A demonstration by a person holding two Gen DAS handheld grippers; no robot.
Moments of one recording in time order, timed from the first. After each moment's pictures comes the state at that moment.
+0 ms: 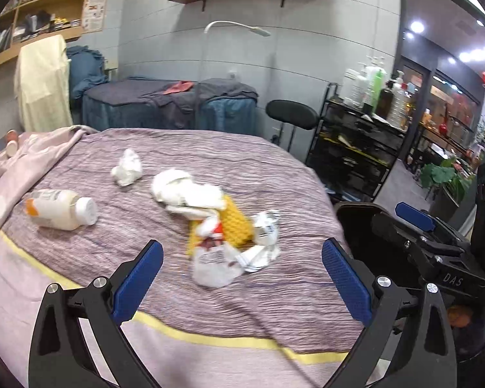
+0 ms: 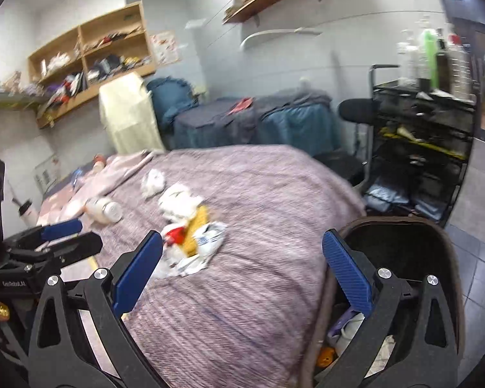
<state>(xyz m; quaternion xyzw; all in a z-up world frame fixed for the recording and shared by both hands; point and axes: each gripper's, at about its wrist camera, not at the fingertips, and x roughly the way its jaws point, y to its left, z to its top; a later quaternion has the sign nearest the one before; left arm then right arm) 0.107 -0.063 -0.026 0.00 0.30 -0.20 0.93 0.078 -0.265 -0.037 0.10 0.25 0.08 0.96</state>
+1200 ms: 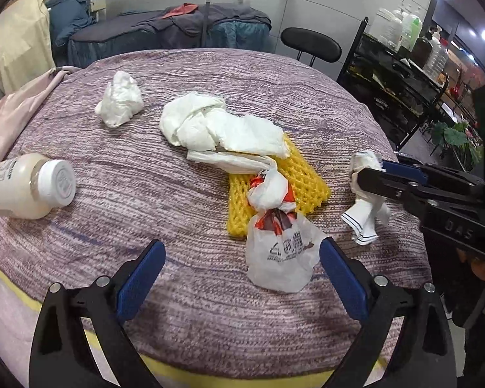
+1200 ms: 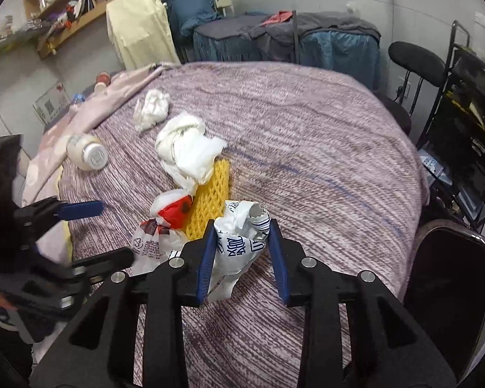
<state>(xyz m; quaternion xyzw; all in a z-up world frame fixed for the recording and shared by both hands) 0.212 -0.055 -0.092 0.04 0.46 -0.21 0.86 0.200 -0.210 -0.072 0.05 0.42 0.13 0.90</state>
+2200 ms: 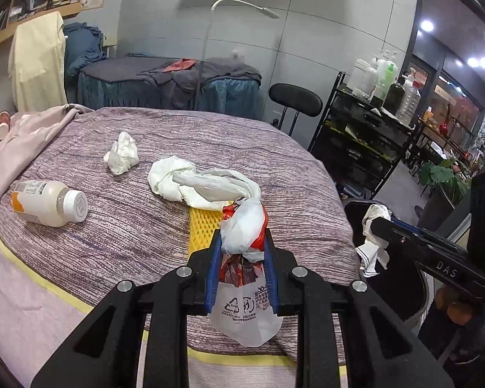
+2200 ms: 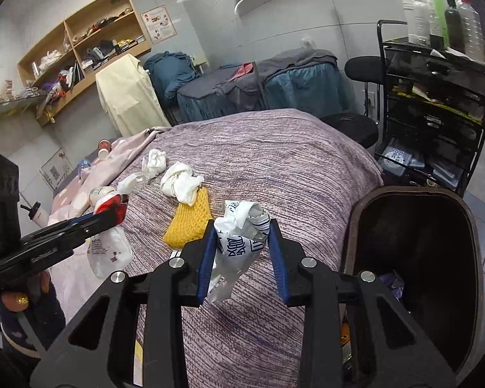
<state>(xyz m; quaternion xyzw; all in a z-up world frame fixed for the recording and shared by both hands) 0.146 -0.070 -0.028 -0.01 0.35 -0.22 0.91 0.100 -0.282 -0.048 0.15 0.32 0.09 0.93</state>
